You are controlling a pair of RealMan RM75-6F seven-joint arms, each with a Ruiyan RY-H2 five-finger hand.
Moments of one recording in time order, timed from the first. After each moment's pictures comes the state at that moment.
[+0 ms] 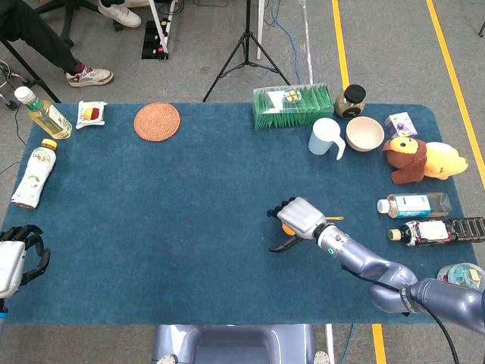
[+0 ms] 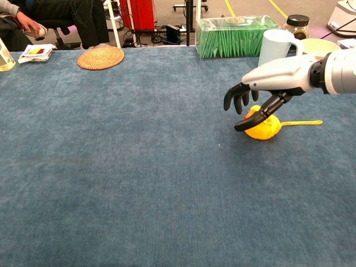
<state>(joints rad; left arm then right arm) -0.09 -1.06 -0.04 -1.77 1.44 1.48 0.24 0.93 -1.32 0.08 -1.46 -1.36 0.62 -0.13</state>
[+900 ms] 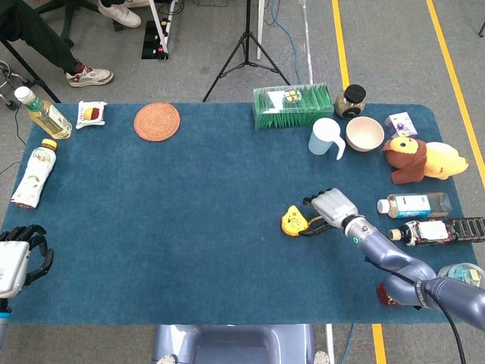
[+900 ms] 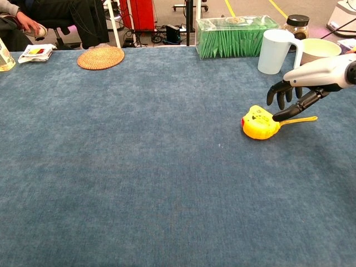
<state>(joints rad) -0.09 -1.07 -0.04 -1.78 1.45 1.48 0.26 0.89 -1.31 0.04 -1.33 -1.22 0.57 -0.15</state>
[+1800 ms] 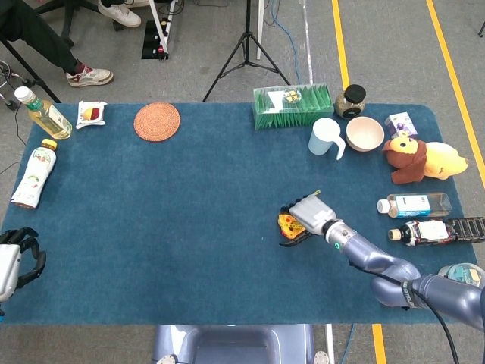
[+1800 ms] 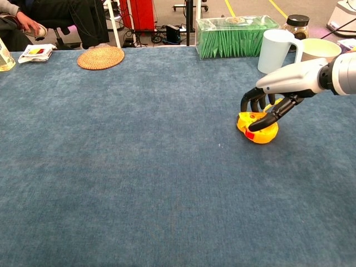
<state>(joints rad) -0.07 -1.07 -0.03 -1.75 1.44 1.49 0.22 0.95 -1.31 0.05 -1.43 -1.24 0.55 -0.19</state>
